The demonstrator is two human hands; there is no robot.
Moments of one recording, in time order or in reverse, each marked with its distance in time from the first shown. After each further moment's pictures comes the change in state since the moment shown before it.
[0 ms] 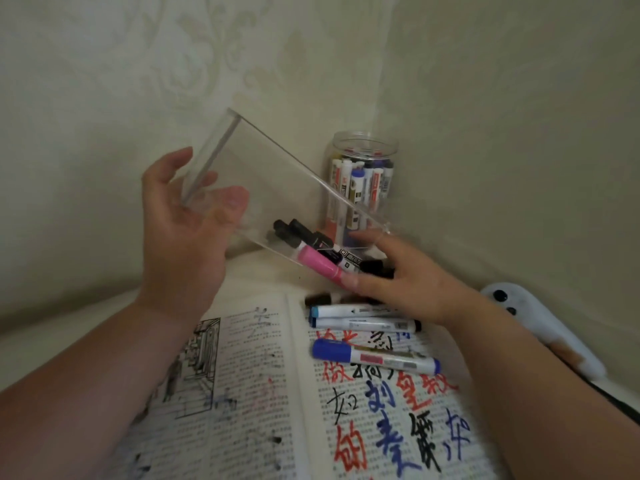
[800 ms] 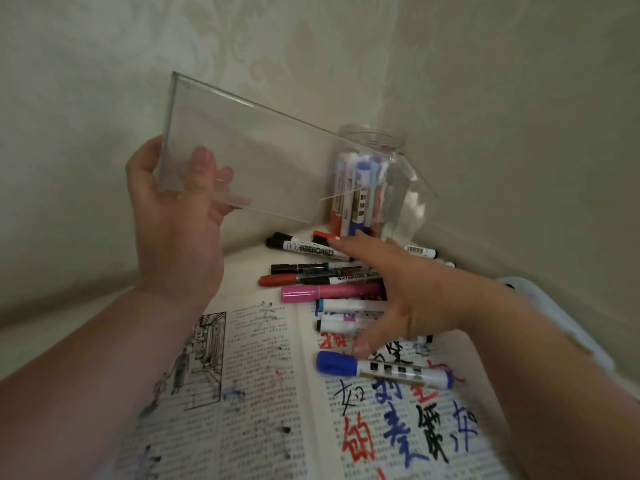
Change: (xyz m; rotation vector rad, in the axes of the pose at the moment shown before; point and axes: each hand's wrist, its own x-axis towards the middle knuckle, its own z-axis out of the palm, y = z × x) left_hand 0.008 0.011 0.007 -0.290 0.123 -0.054; right_hand -0.016 -0.033 -0.004 -0.378 -0.285 -0.044
